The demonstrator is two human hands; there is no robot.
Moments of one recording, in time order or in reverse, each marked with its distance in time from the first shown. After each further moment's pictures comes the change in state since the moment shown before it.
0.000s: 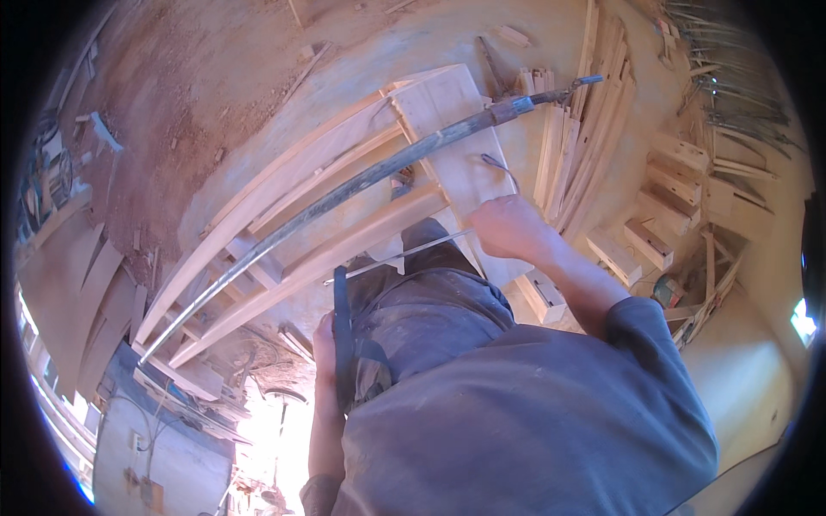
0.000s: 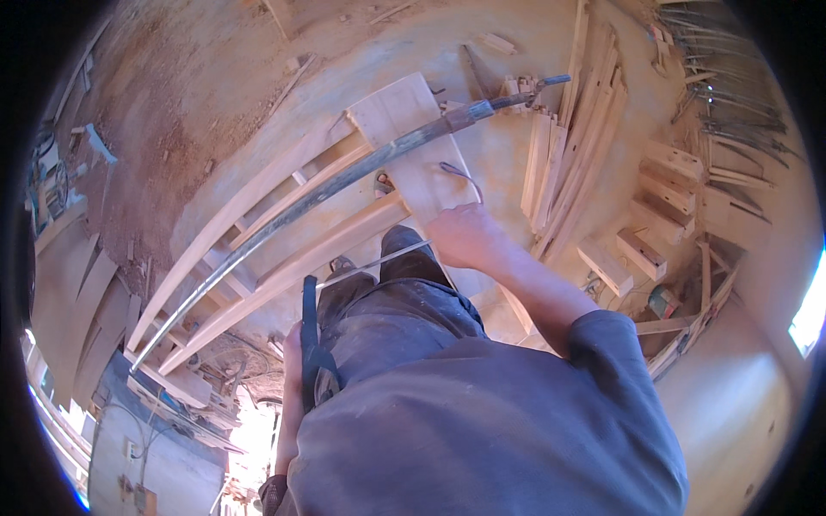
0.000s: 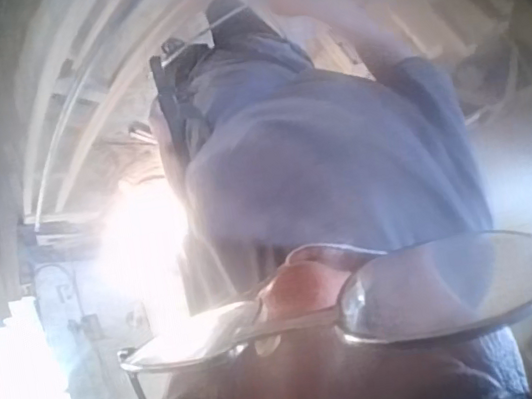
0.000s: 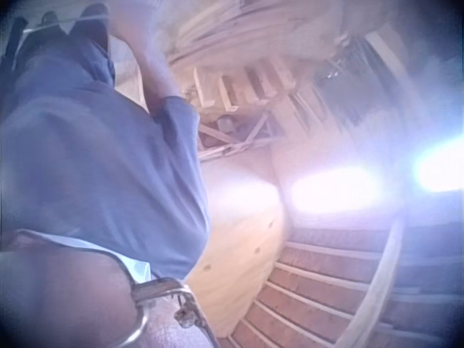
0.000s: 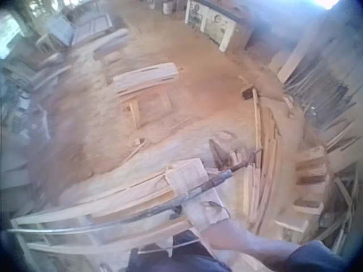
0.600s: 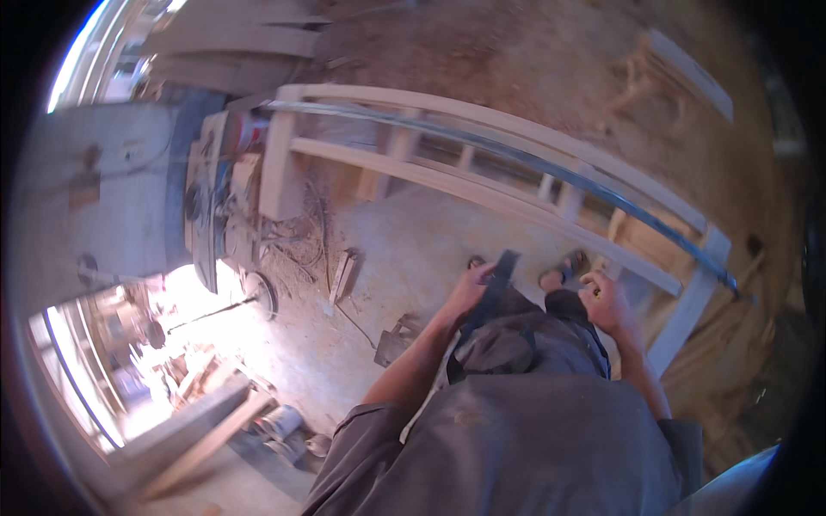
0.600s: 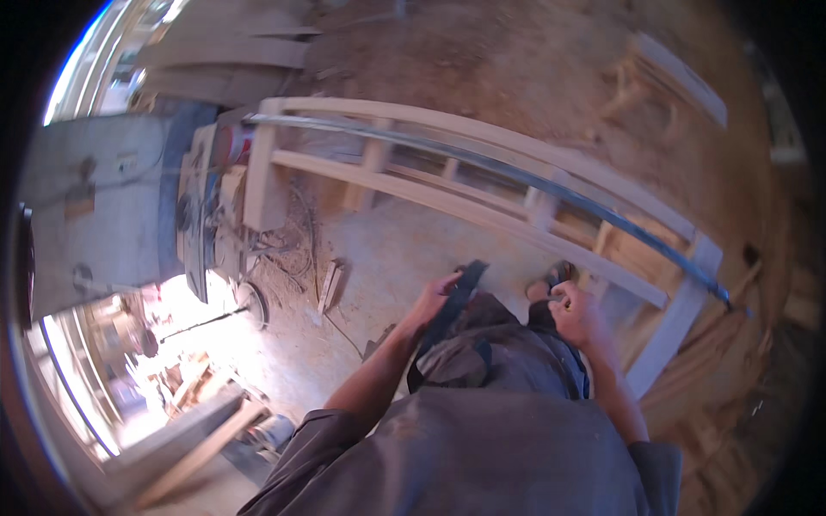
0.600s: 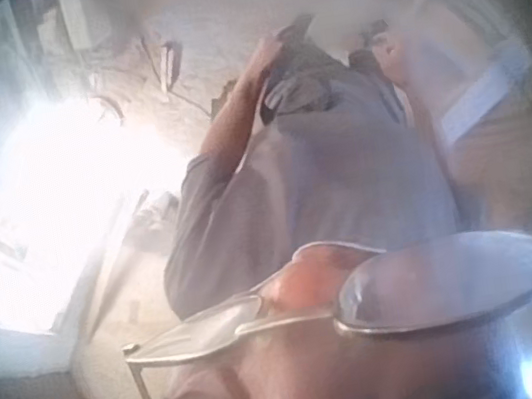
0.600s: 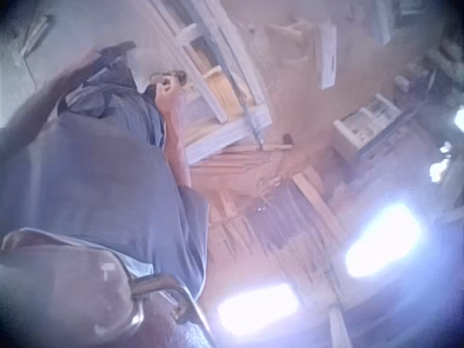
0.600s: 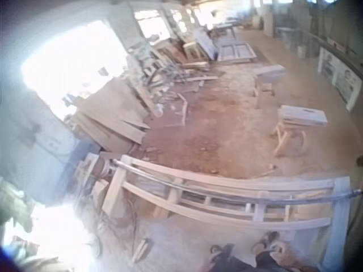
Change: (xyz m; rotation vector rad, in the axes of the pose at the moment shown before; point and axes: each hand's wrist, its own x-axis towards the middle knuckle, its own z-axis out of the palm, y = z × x) left_hand -0.072 -0.174 -0.063 -0.872 0.158 0.281; right_hand 0.018 -0.297 0.058 0.377 0.178 -0.253
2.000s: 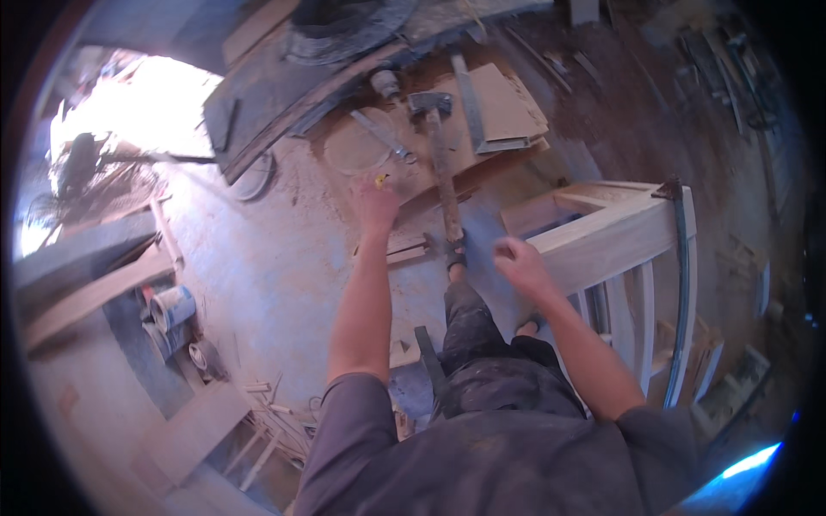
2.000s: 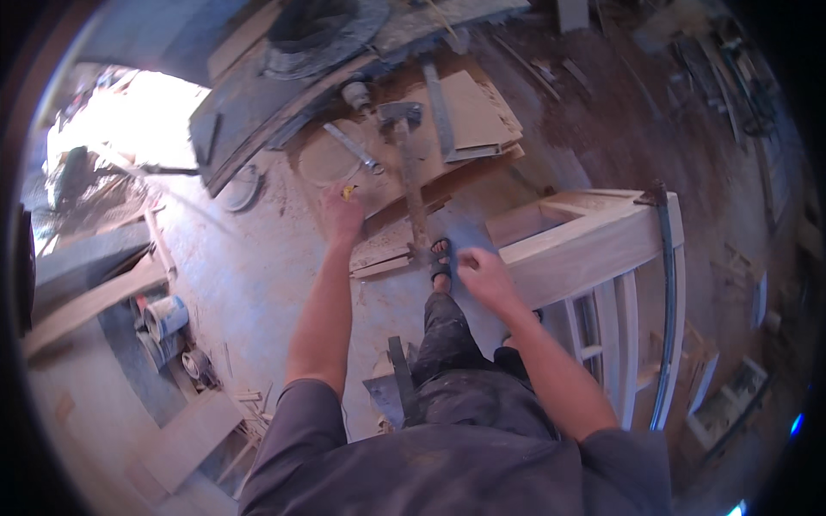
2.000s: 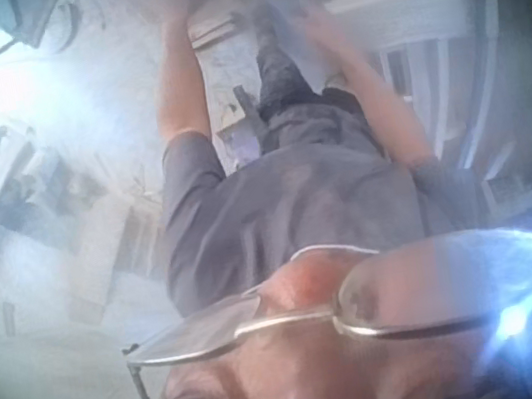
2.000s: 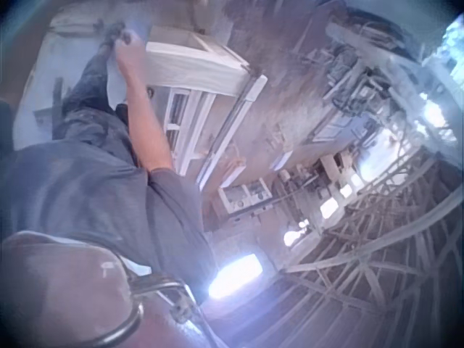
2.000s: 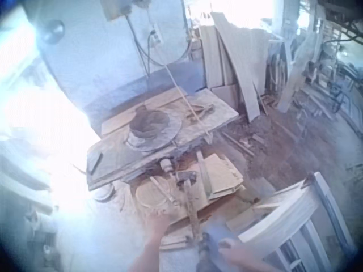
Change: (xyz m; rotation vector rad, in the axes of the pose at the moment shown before) left_hand -0.167 -0.267 -0.901 0.289 1.498 -0.258; right_hand 0.332 -0.620 0.707 -0.191 -0.689 -0.305
